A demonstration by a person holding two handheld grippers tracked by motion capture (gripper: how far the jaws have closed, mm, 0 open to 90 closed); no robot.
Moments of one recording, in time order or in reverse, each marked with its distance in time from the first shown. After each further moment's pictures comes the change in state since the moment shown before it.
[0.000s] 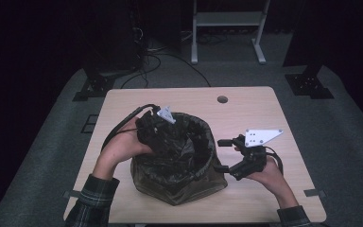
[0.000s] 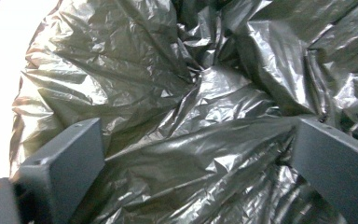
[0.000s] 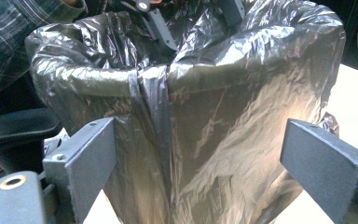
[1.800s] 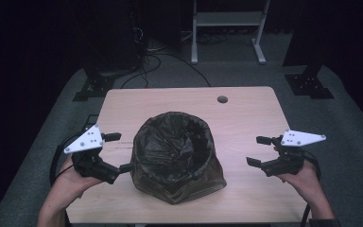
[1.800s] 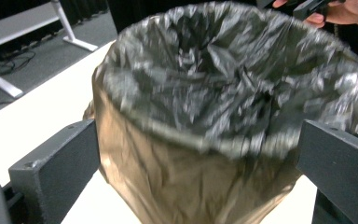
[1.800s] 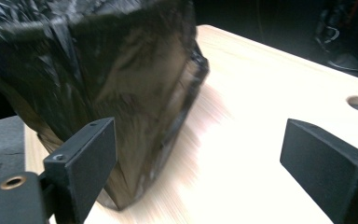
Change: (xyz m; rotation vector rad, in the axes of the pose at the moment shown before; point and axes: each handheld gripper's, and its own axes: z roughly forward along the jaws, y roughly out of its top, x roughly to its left) left arm -0.041 -0.139 -0.083 -0.518 0.090 -0.153; right arm -0.008 -0.025 -0.086 0.043 -0.316 0.082
